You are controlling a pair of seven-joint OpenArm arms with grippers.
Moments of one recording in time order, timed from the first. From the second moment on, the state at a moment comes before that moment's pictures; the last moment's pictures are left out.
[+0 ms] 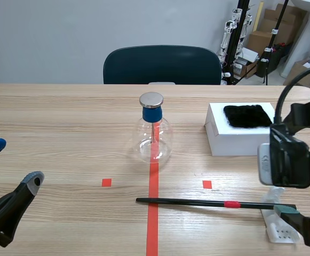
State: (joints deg) left arm 27.2 -30.5 -3.8 74.4 -1.9 -37.2 -55.7; right arm -27.2 45.1 -2.9 118.6 -24.2 45.4 -17.5
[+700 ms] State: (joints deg) left arm 20.3 -28.3 2.4 57.9 8.9 -36.2 -76.4; right arm -3.6 45.1 -26.6 106.4 -8.9 45.3 -35.7
